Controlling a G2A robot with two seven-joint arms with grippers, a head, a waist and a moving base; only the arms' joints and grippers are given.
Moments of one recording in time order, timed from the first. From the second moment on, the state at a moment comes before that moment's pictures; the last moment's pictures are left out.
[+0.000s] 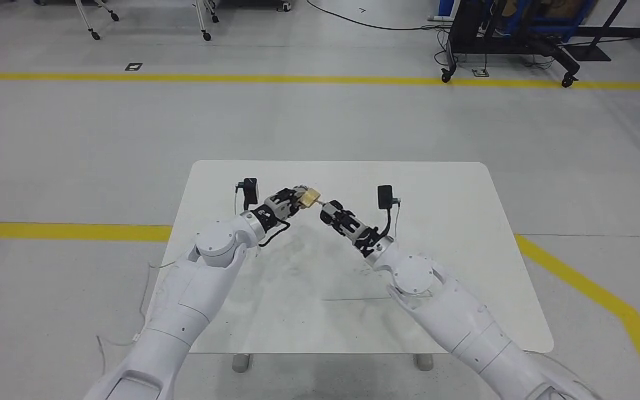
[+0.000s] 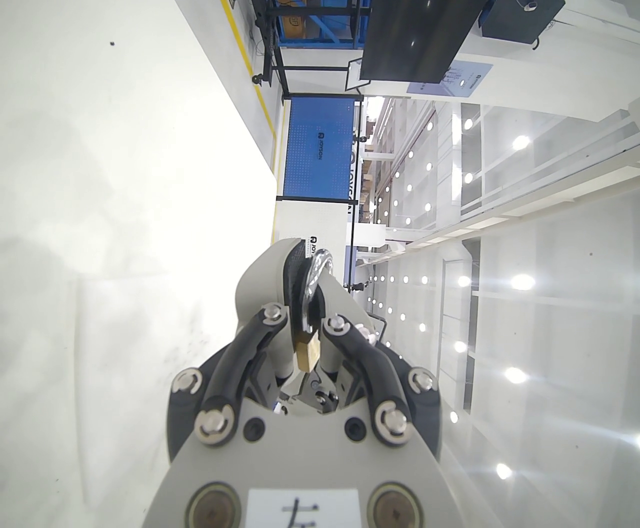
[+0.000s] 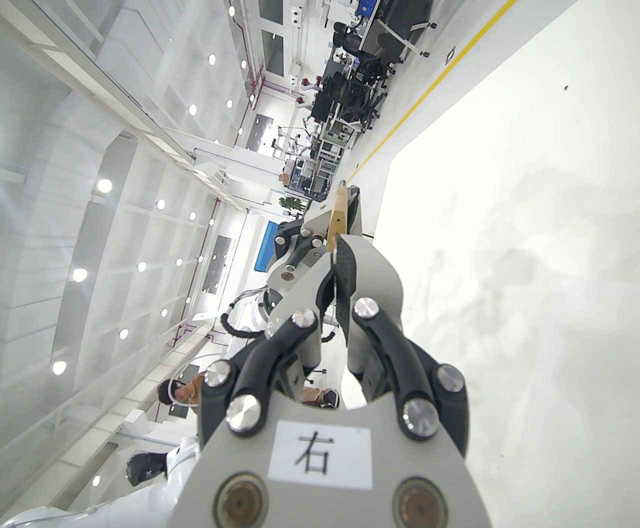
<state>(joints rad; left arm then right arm) 0.97 -1.32 -1.07 -1.07 -0.42 -0.02 -0.55 -1.12 -1.21 0.82 -1.33 0.21 -0.22 0.12</state>
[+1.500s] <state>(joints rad) 0.95 -1.33 -1.07 -1.05 -0.35 -0.03 -0.61 -1.15 -1.27 0.90 -1.34 0.09 -0.28 0.15</state>
